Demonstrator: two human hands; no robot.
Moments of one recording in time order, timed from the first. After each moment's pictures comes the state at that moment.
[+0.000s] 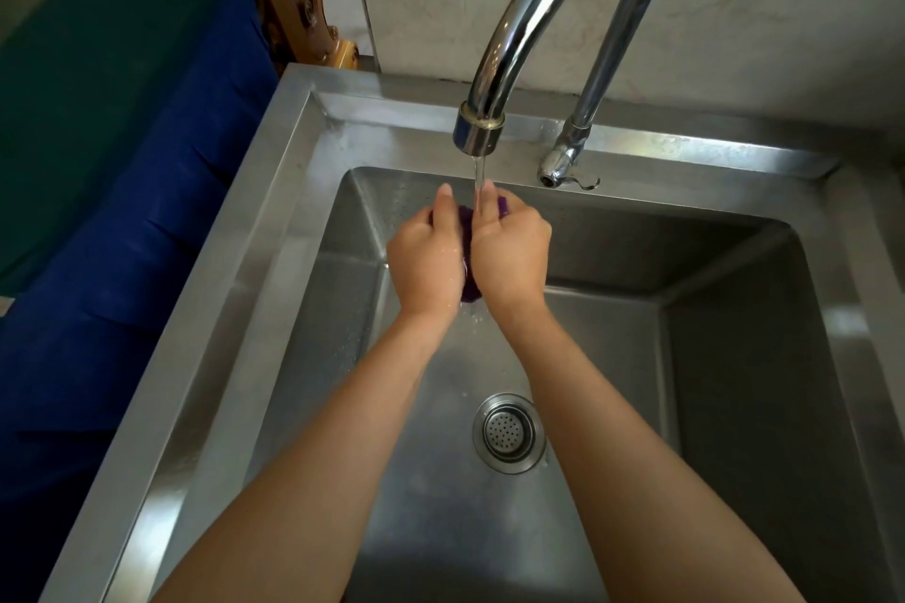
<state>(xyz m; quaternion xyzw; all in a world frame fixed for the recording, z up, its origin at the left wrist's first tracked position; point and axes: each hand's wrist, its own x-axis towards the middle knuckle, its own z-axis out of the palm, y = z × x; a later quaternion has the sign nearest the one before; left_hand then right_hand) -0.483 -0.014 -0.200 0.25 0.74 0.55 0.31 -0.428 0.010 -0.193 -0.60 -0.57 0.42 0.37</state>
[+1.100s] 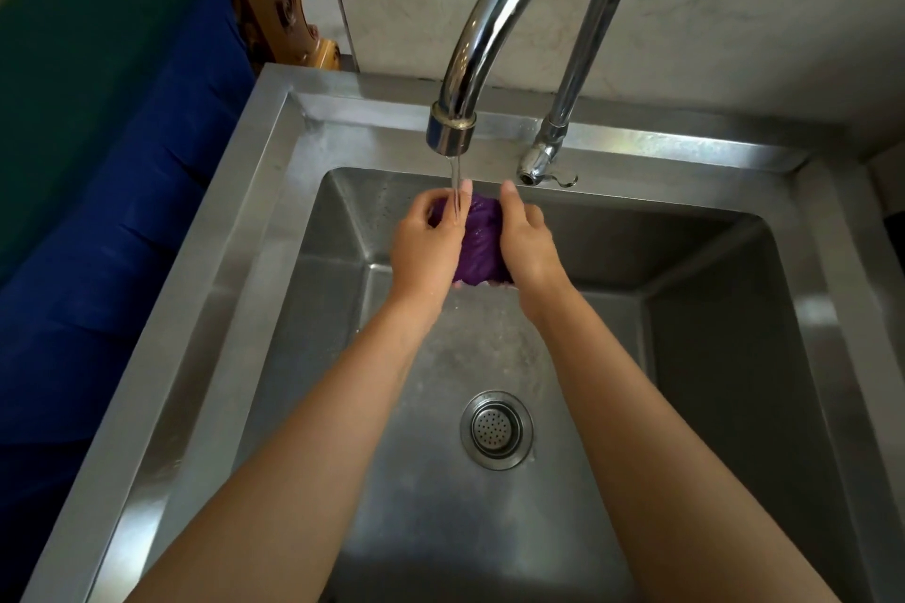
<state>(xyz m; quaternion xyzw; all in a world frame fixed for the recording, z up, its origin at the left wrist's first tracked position) -0.477 -0.007 -0.194 0.28 0.71 0.51 0.40 -0.396 0.030 -0.202 -0.62 -0.44 0.59 0.27</state>
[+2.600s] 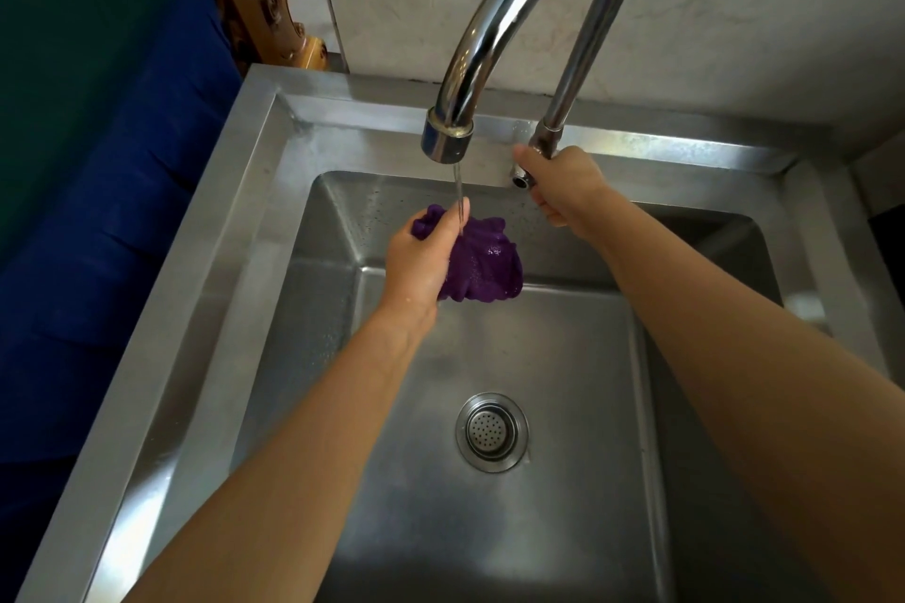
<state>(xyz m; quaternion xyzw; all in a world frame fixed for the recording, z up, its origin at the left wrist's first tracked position) -0.481 -0.006 -0.208 0.16 0.61 0.57 0.52 -0.365 0.111 -0.191 -0.63 -0.57 0.49 0.18</state>
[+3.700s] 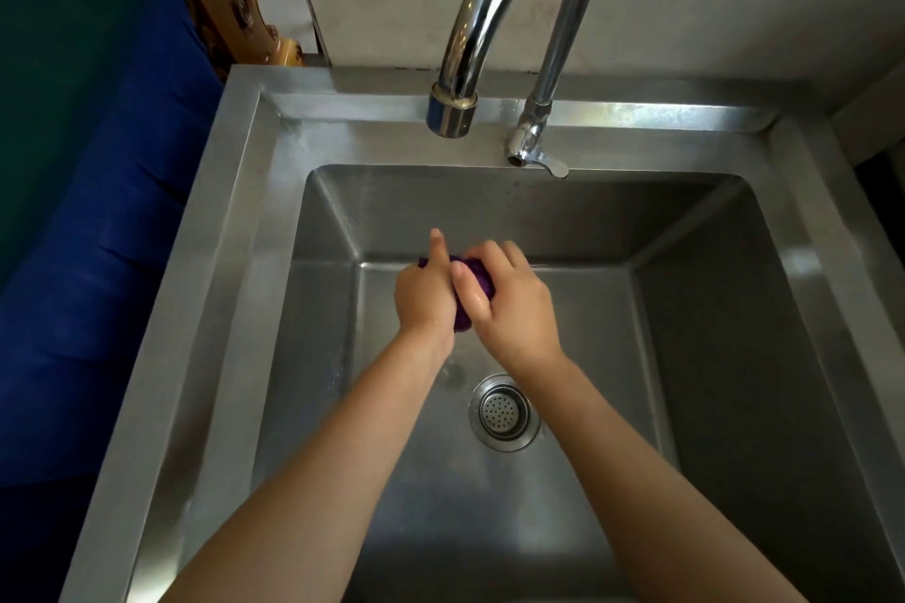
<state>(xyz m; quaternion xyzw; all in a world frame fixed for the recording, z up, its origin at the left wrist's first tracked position) -0.472 -0.030 -0.246 0.10 0.72 0.48 0.48 -0.385 -0.041 -0.237 -0.55 -0.73 0.29 0.28</state>
